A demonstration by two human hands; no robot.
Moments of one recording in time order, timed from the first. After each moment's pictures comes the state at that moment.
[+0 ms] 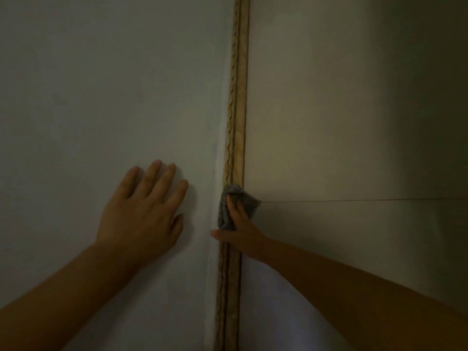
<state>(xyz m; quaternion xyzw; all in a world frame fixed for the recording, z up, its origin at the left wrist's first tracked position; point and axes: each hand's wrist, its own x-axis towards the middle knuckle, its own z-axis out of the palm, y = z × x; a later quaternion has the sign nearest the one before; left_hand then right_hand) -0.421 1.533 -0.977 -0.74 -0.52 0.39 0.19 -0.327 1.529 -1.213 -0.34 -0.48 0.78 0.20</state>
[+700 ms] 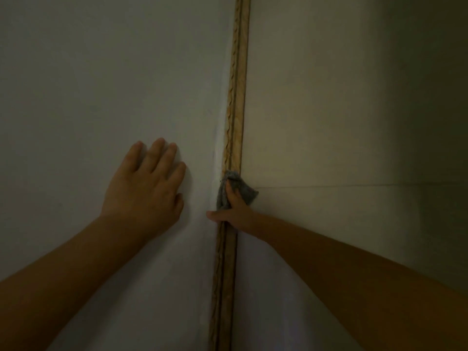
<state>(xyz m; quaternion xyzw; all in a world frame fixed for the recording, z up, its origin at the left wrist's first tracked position) -0.417 1.529 -0.979 -0.69 -0.51 0.46 0.22 -0.336 1.537 -1.206 -0.37 -0.41 0.82 0.14</state>
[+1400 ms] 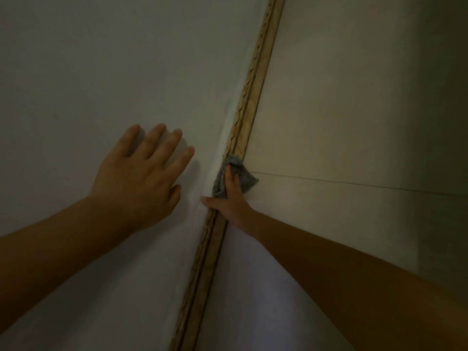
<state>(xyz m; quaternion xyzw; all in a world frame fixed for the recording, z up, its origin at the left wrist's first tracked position) -0.416 1.470 -0.997 -0.72 -0.56 0.34 0.20 -0.332 1.503 -1.208 -0.36 -0.47 0.77 0.21</state>
